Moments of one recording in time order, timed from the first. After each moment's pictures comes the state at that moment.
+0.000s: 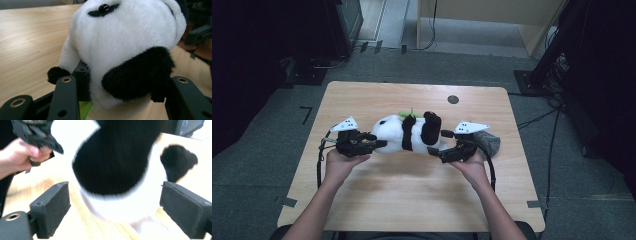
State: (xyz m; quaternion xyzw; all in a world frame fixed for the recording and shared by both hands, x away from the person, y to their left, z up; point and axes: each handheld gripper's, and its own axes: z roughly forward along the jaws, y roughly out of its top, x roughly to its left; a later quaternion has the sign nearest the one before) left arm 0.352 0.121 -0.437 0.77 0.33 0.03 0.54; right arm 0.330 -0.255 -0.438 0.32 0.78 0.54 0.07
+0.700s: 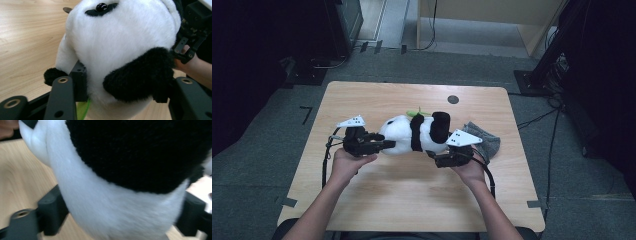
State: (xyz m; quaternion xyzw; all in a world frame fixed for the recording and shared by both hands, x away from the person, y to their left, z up) left arm 0.350 0.094 -0.428 0.77 0.33 -0.03 0.54; right arm 0.312 -0.239 -0.448 0.28 0.79 0.49 0.22
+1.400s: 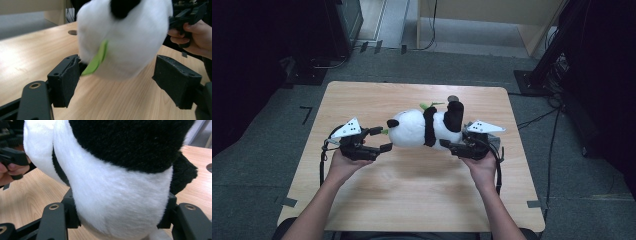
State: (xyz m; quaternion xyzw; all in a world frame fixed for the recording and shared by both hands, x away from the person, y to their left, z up) left arm 0.344 0.106 -0.437 0.77 0.25 0.06 0.58; right arm 0.317 -0.281 -0.425 0.40 0.74 0.53 0.12
